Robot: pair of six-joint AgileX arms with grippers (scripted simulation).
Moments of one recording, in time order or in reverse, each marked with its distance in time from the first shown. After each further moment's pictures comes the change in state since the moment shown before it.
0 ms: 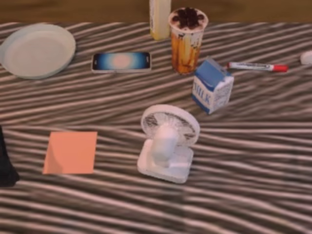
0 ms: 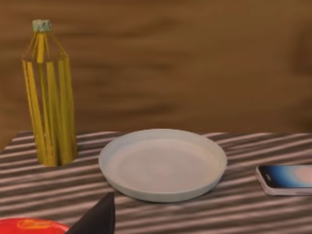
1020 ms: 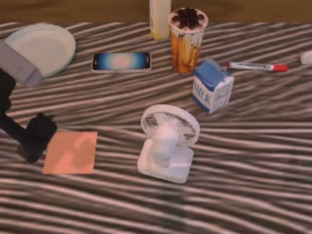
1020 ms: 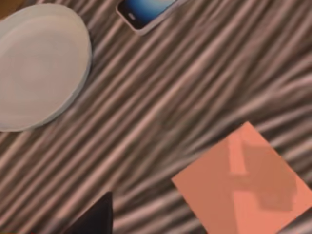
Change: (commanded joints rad) left arm -0.289 0.915 0.846 -0.663 0.018 0.439; right arm 0.000 0.000 0.000 0.000 0.000 0.000
